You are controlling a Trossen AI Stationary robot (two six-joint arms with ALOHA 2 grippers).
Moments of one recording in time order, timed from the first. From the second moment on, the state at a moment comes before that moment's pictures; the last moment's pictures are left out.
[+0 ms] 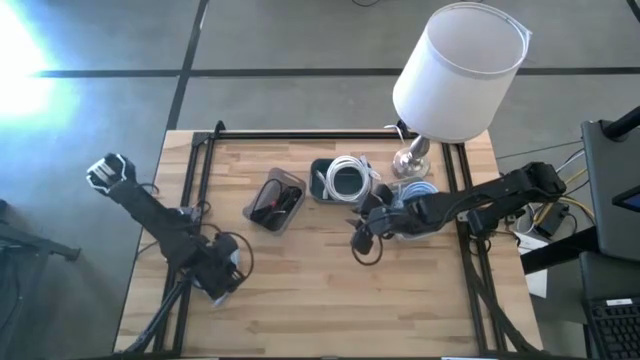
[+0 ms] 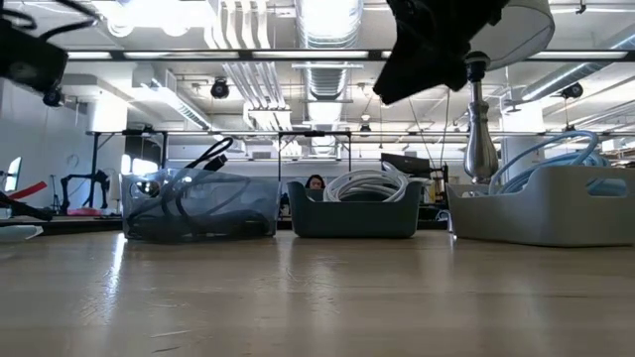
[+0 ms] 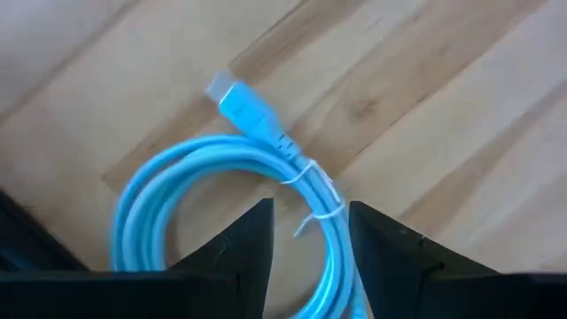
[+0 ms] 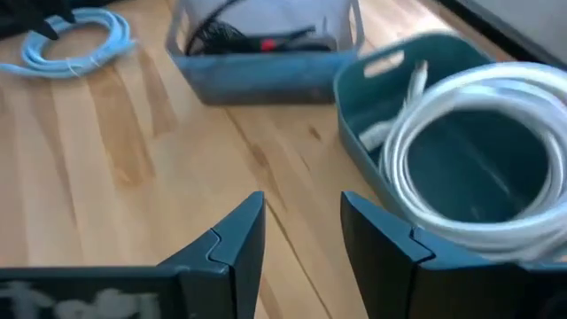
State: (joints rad) left arm -0.77 1.22 0.77 -0.98 -0.19 -1.65; right arm 0.21 1.44 1.04 -0.40 0.46 0.57
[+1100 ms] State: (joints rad) left arm -0.77 1.30 0.70 -0.81 -0.15 -1.87; right arm 0.21 1.44 1.00 -0.40 0.46 0.49
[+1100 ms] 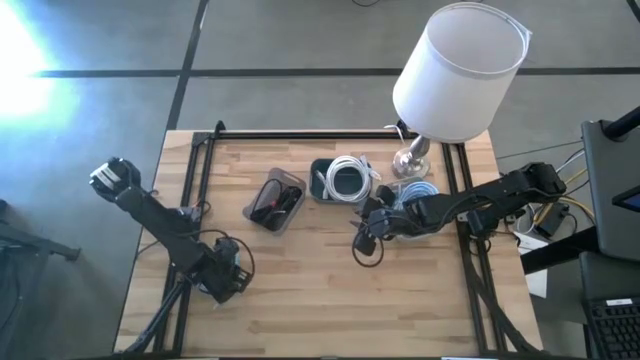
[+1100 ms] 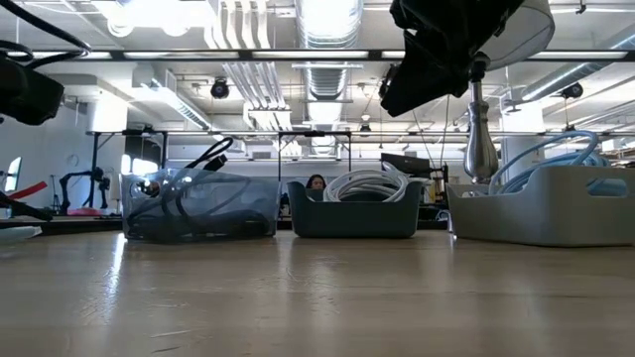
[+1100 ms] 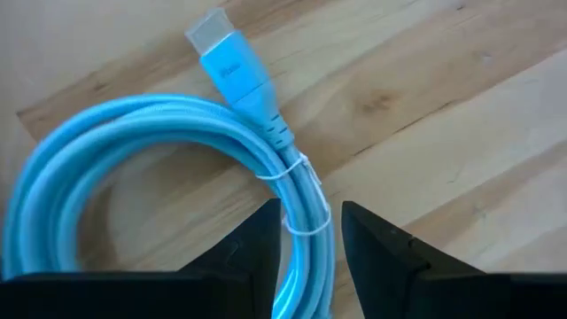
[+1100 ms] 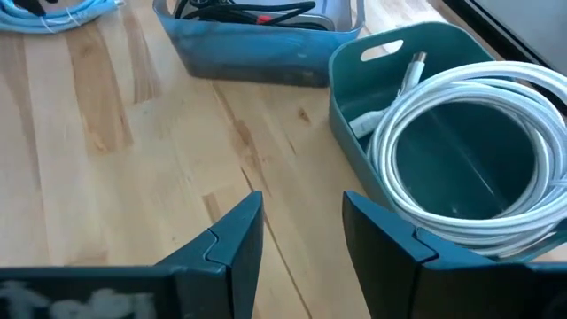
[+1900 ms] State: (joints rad) left arm -0.77 1.38 0.79 -0.95 -0.11 -1.87; right arm 0.21 1.44 1.00 -0.41 0.46 0.45
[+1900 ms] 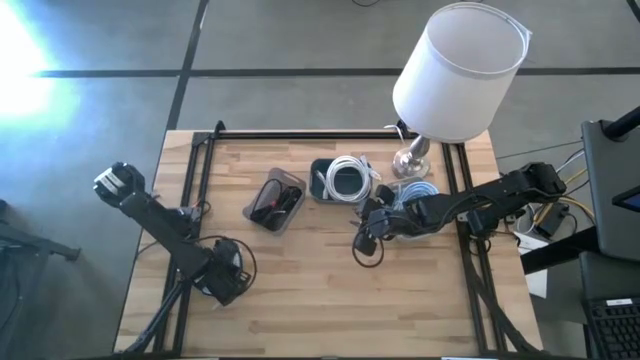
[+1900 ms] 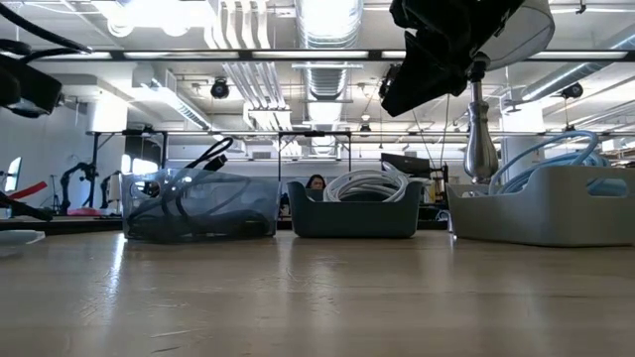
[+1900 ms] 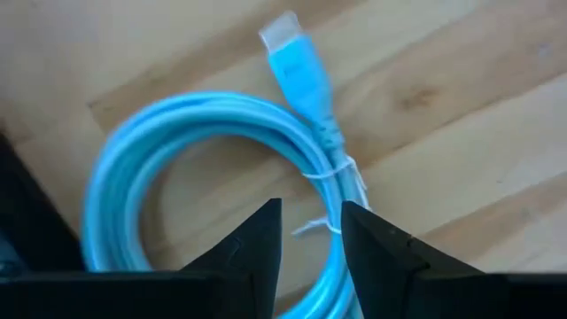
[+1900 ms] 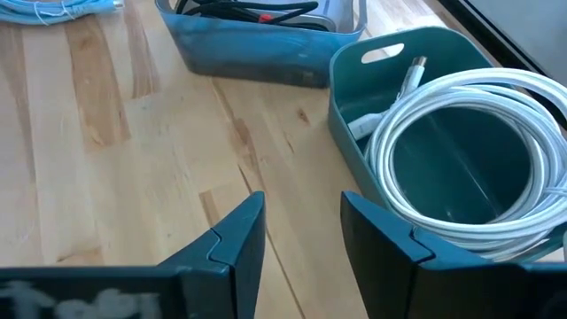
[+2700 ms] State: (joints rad) left arm -0.77 1.43 0.70 -0.71 -0.17 -1.85; right arm 0.21 1.44 1.00 -0.40 0.46 0.46
